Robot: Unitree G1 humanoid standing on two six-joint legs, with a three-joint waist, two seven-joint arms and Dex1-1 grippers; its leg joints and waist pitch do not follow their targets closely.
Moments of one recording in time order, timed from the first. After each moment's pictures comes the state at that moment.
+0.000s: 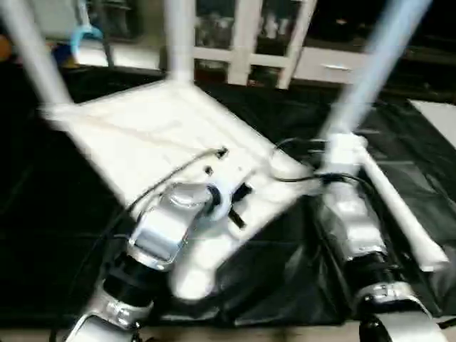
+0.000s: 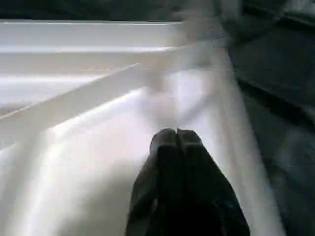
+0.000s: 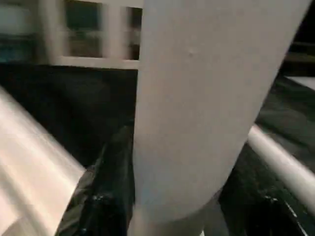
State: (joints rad) left arm -0.54 0.14 -0.31 -0.06 0.06 0.93 -0.57; right arm -0.54 -0.14 -0.05 0.66 0.15 -0.05 -0.25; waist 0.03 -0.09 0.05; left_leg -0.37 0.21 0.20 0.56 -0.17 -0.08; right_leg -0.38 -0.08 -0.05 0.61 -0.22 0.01
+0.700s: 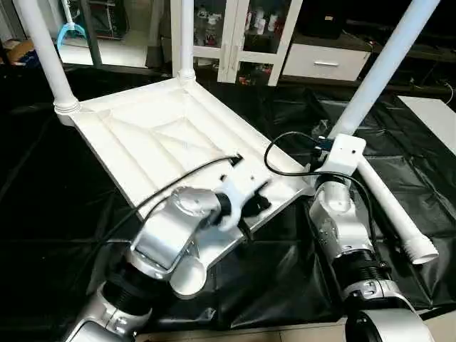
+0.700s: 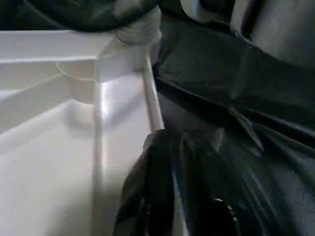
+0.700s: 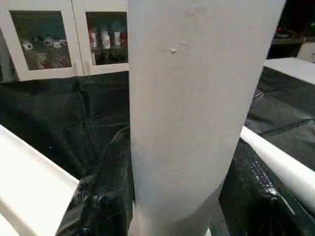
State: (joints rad) left arm -0.51 0.16 -0.41 -0.14 -0.02 0.94 -0.65; right arm -0.56 -0.04 -0.11 0.66 0.19 -0.06 -0.27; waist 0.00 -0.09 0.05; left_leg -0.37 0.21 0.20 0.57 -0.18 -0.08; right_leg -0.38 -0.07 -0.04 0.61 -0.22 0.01
